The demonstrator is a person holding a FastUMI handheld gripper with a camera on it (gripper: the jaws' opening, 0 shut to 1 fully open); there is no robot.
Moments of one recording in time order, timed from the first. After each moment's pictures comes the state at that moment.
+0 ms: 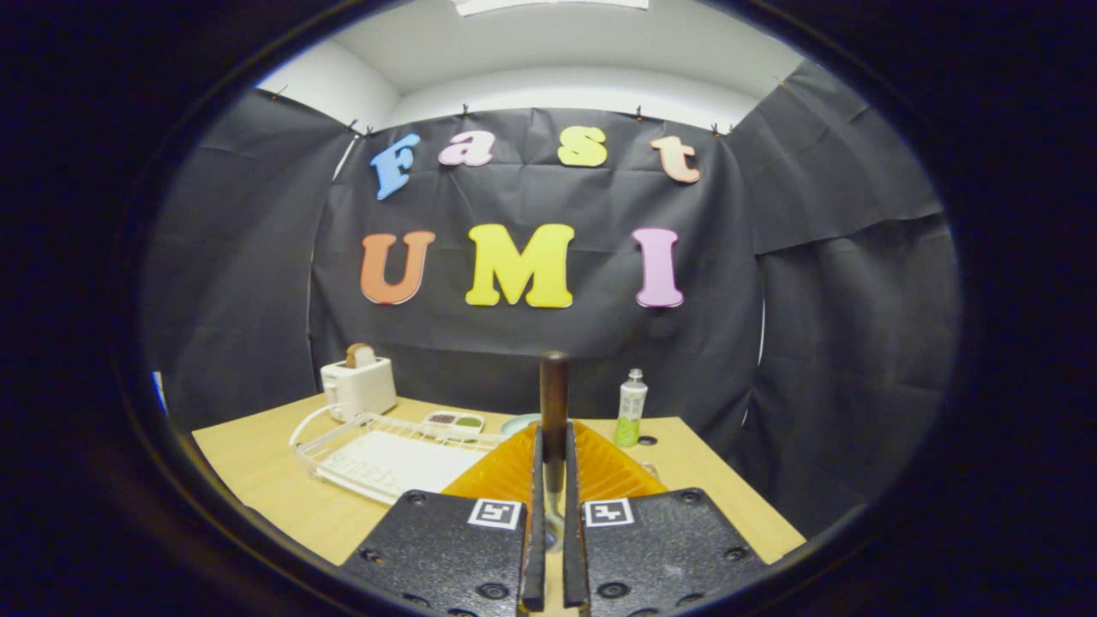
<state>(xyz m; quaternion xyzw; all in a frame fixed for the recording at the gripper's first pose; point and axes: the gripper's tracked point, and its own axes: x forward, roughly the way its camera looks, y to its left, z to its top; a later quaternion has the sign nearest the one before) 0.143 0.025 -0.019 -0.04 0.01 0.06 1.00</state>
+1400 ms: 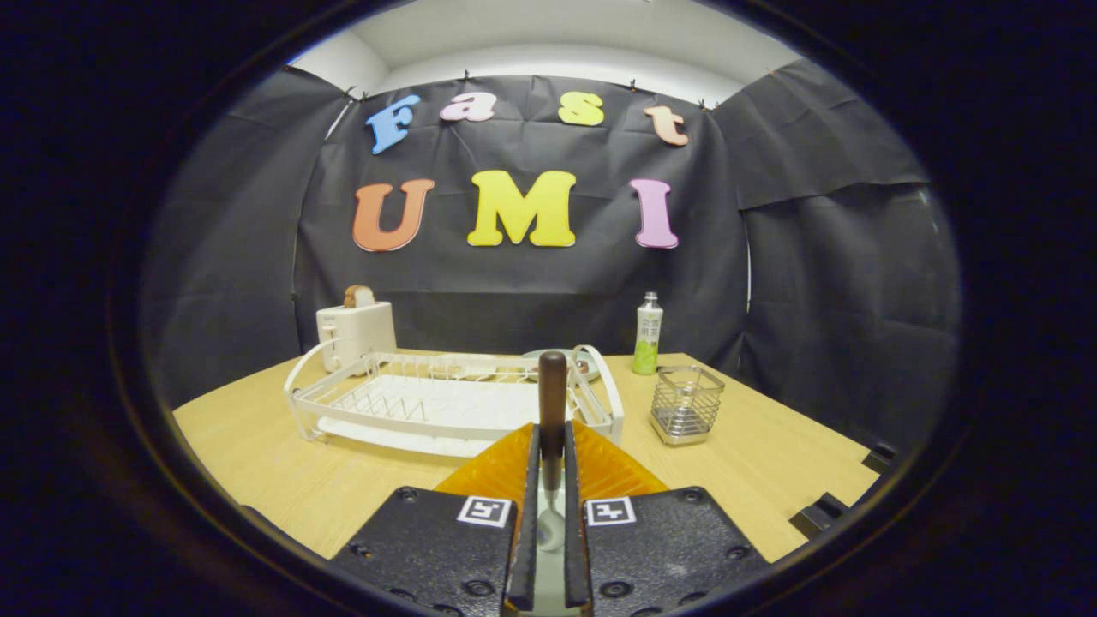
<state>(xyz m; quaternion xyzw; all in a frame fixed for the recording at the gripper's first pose) 0.146 0.095 -0.136 -0.03 0.05 0.00 1.00</state>
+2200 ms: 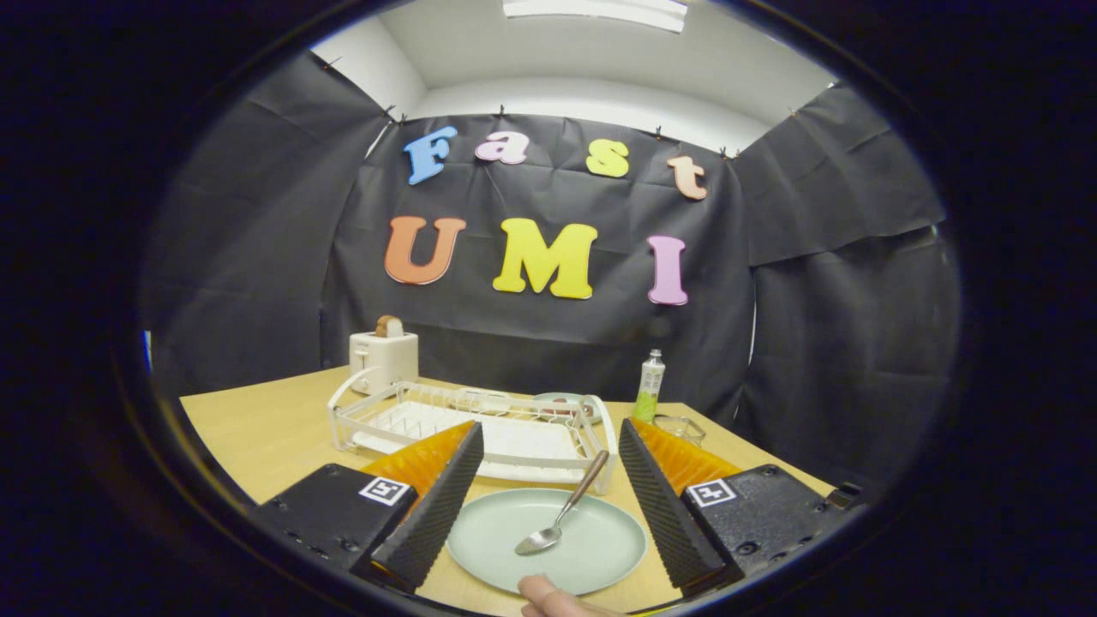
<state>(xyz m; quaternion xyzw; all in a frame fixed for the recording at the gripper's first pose) 0.076 0.105 -0.090 -0.07 -0.02 0.02 1.00</state>
